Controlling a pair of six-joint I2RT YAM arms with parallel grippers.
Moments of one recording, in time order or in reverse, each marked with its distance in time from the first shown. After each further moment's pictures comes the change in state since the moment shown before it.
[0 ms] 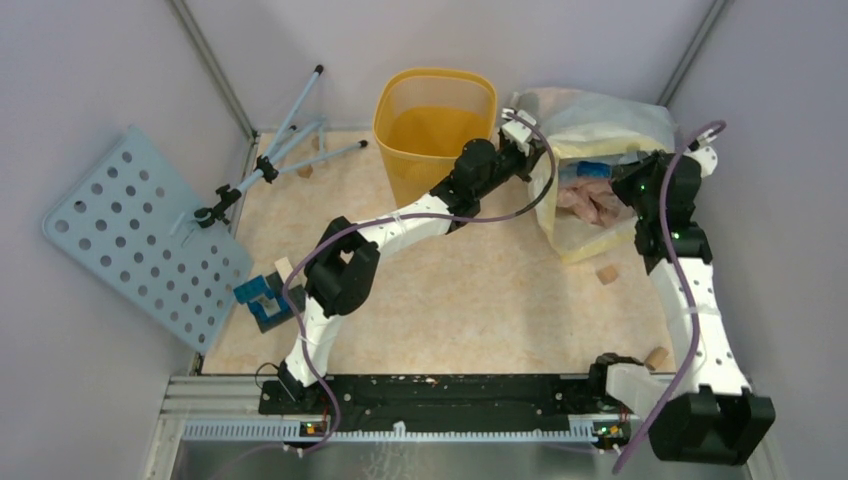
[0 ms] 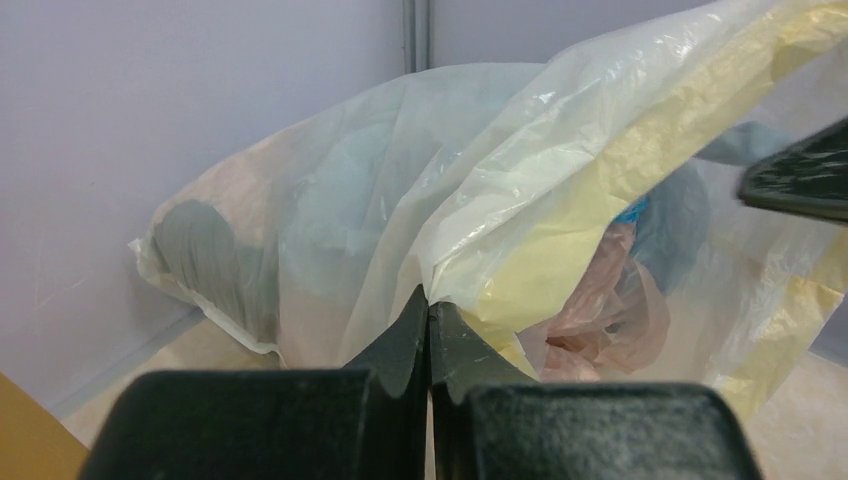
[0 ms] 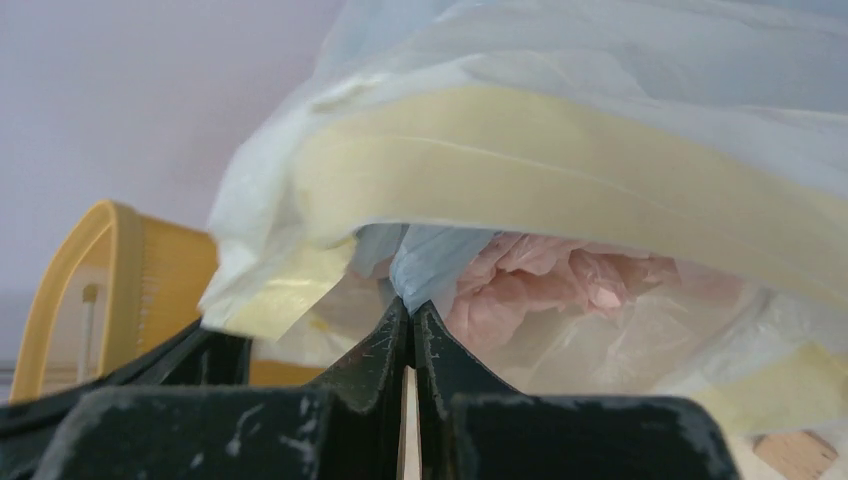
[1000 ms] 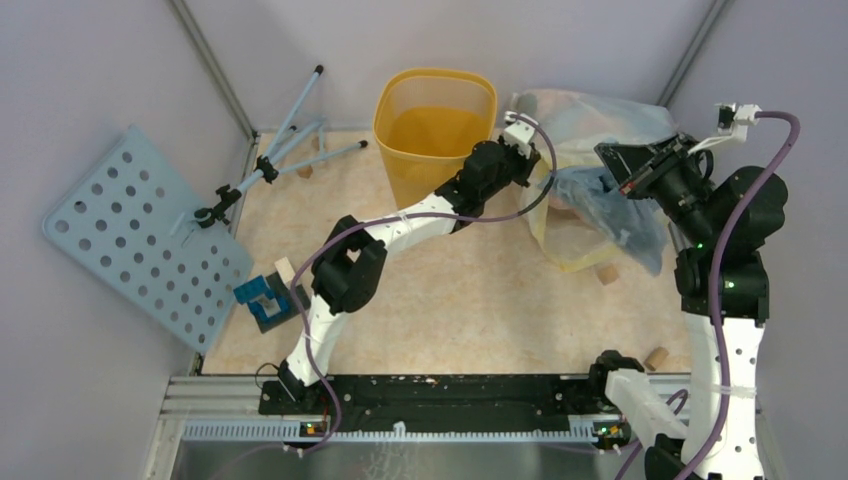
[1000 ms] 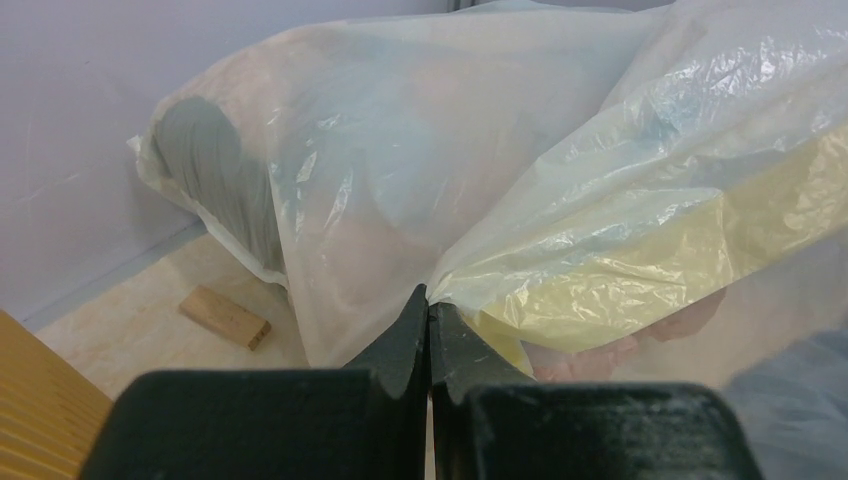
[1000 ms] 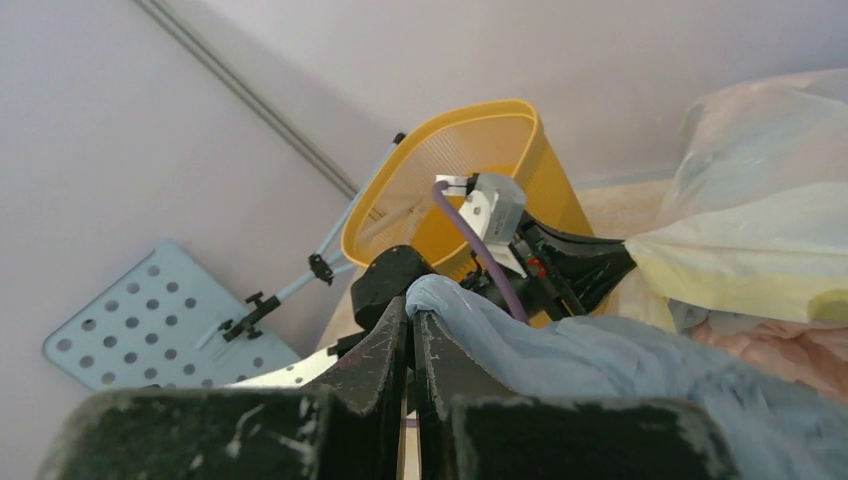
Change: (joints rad) left arm 0.000 0.052 0.045 -0.138 -0.092 -0.048; right arm 0.000 -0.250 0.302 -0.143 -0.584 -0.111
